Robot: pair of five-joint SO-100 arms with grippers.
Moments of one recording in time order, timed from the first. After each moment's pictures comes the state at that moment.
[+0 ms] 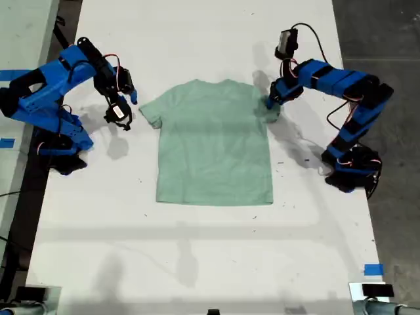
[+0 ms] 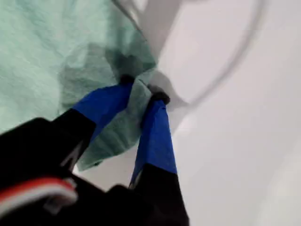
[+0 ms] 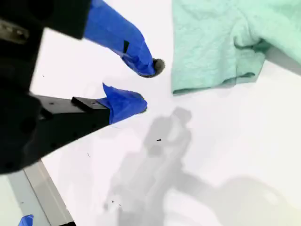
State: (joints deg) arm 0 -35.6 113.5 110.8 80.6 26.5; arm 1 60.6 82.3 108.9 53.7 -68.4
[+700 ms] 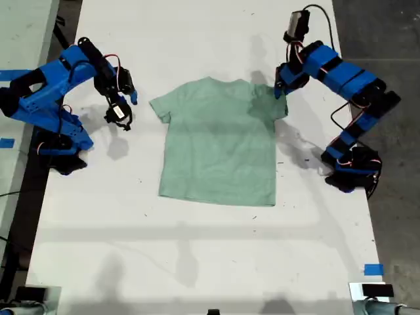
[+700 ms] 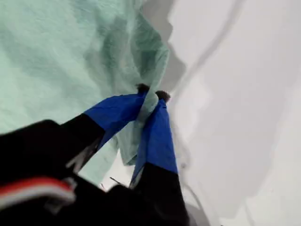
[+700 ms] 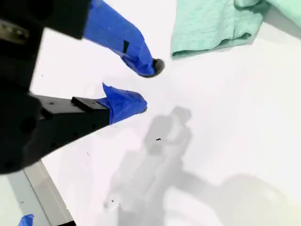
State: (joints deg) arm 0 -35.6 113.0 110.8 80.6 26.5; arm 1 55.3 92.5 94.0 77.8 -56.5
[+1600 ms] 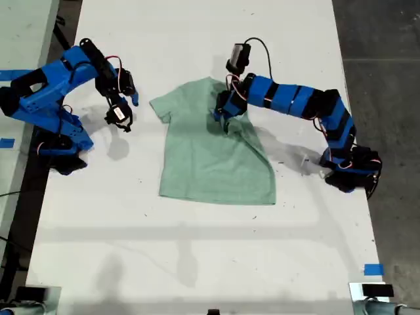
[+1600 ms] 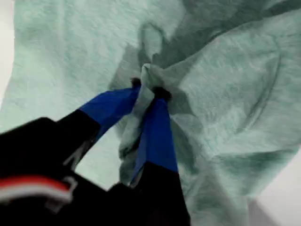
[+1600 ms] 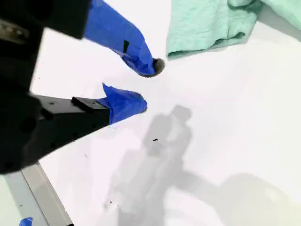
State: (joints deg) arm 0 -34.4 112.5 110.8 80.3 26.5; arm 1 30.1 51.9 57.7 65.0 -31.1
